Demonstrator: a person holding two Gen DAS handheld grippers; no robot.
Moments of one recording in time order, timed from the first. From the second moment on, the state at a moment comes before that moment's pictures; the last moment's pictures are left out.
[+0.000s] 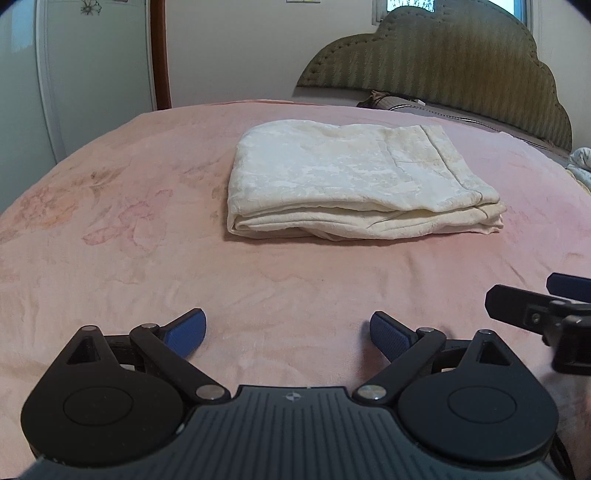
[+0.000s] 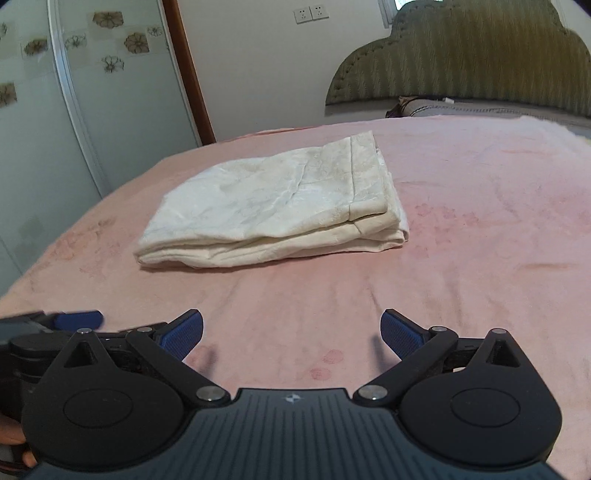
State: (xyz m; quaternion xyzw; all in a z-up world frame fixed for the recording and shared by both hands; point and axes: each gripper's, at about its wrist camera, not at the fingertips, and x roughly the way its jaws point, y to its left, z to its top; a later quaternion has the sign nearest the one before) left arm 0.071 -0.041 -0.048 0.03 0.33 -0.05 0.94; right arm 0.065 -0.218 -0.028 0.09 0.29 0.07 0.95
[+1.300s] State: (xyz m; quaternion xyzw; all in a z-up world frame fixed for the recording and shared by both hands) left arm 0.069 -0.040 -0.058 0.03 0.32 -0.06 0.94; right arm 0.070 -0.214 -0.053 0.03 0.31 0.04 0.95
